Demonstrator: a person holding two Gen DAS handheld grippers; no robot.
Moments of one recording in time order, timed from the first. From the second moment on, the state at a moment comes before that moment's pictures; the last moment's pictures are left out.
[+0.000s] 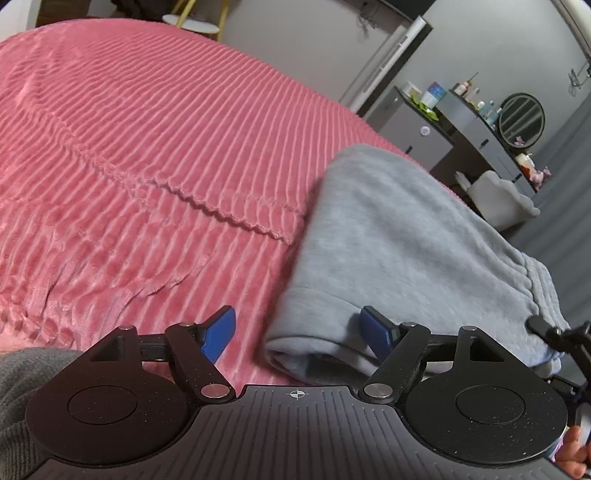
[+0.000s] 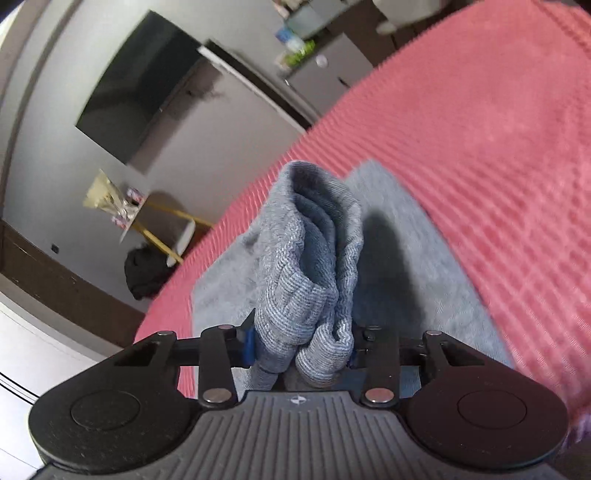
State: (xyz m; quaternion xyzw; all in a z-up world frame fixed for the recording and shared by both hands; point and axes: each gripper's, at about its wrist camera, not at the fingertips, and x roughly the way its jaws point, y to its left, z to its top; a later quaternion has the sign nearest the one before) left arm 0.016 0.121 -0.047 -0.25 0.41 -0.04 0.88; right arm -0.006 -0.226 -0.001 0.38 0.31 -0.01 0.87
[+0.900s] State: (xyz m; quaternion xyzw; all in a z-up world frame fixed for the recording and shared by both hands) left arm 0.023 0.108 -0.051 -0.22 0.44 -0.03 0.87; right arm 0.017 -0.164 0.013 0.10 0.32 0.02 0.94
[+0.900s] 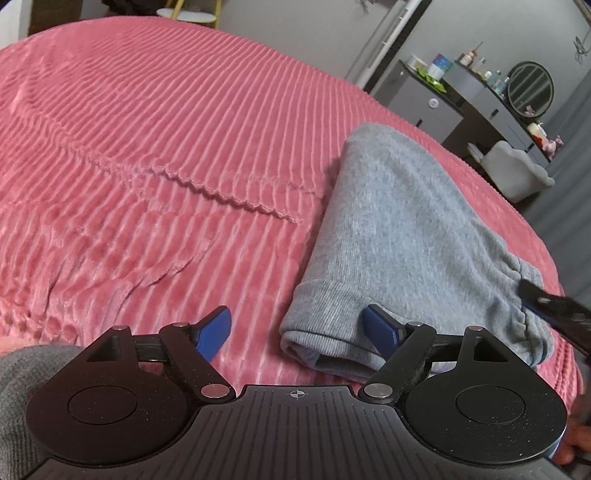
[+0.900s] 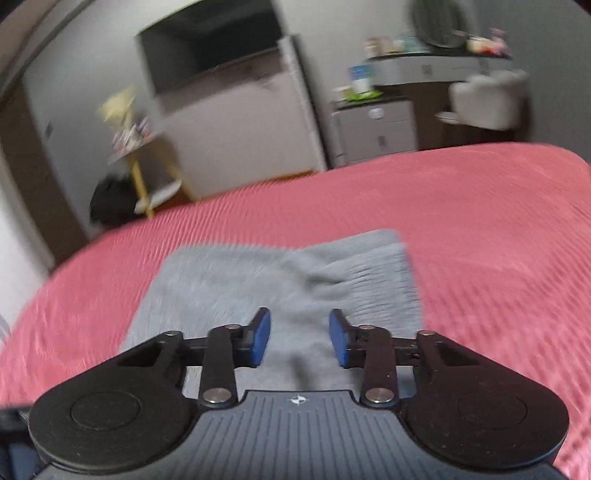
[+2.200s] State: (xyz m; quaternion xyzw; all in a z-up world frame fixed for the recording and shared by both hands) left arm 0.098 0.085 -0.072 -0.18 0.47 -0.16 0.85; right arm 0.028 -0.267 -0.019 0.20 0.41 -0.01 0.89
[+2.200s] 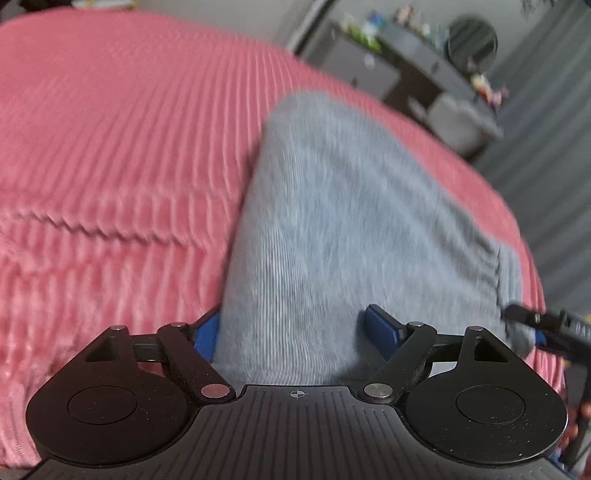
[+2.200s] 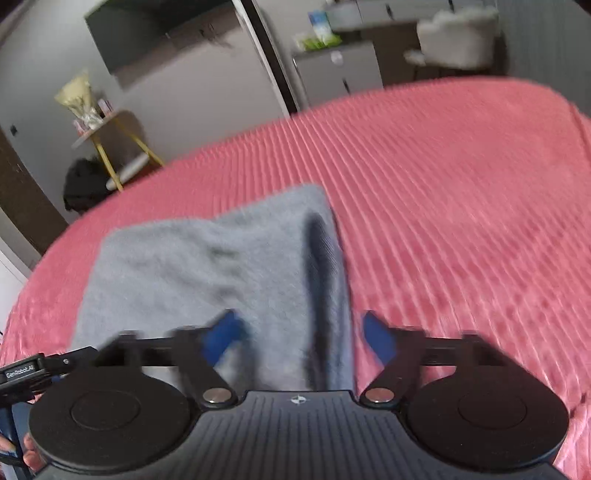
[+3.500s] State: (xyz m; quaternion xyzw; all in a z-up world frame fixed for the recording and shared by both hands) left arm 0.155 0.058 -0.024 -0.17 0.43 -0.21 0.86; right arm 0.096 -0.261 0.000 0.31 0.41 0.09 0.85
